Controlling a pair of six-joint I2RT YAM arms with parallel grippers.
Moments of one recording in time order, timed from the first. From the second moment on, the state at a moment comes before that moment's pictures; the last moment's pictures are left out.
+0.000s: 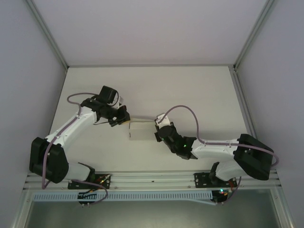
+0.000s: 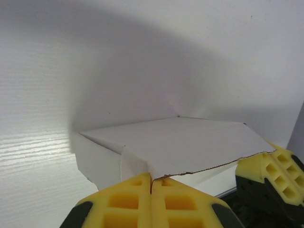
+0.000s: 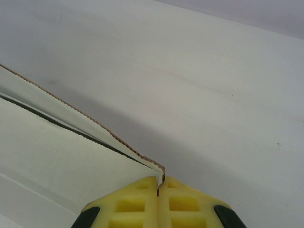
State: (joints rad) left arm -0.44 1.38 1.06 -0.80 0.44 -0.71; right arm 1.12 1.36 0.55 0.27 0.58 0.25
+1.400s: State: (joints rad) left arm -0.88 1.07 0.72 -0.61 -0.02 -0.73; right arm 1.23 1.29 0.49 0.22 0.68 0.25
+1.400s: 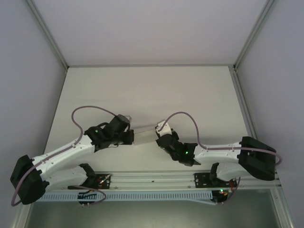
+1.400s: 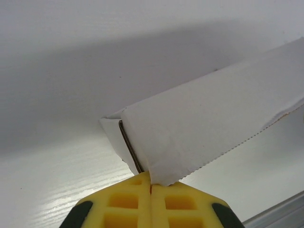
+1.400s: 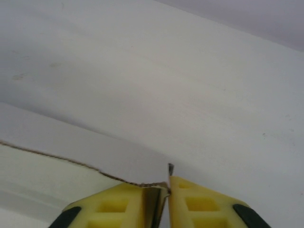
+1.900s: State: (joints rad) left arm -0.88 1.10 0.72 -0.57 -0.07 -0.75; right arm 1.13 1.02 0.47 0.06 0.42 0.42
